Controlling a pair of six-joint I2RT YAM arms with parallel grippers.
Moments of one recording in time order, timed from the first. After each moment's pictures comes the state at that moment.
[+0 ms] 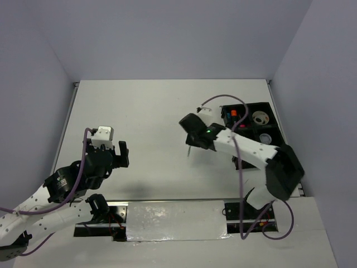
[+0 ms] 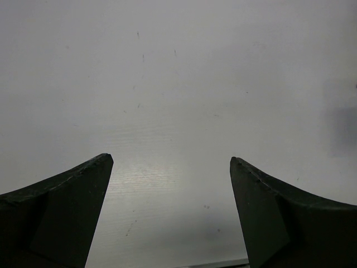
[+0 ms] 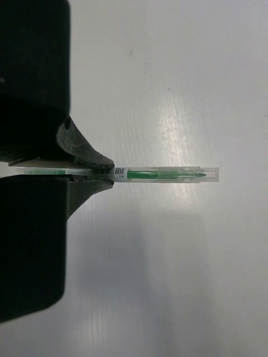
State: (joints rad) left arm -0.95 0.58 0.85 -0.85 -0.78 -0.47; right arm 0.82 1.59 1.13 -0.57 0.45 0.96
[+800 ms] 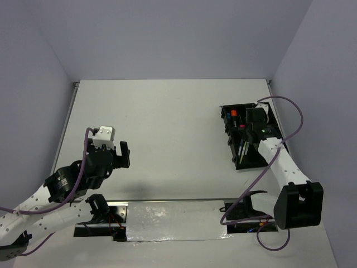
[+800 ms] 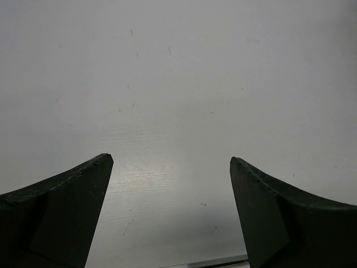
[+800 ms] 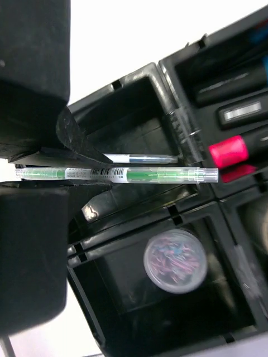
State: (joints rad) left arm -0.95 0.58 0.85 -0.84 -0.75 -0.47; right arm 0.07 1.14 0.84 -0.53 0.34 0.24
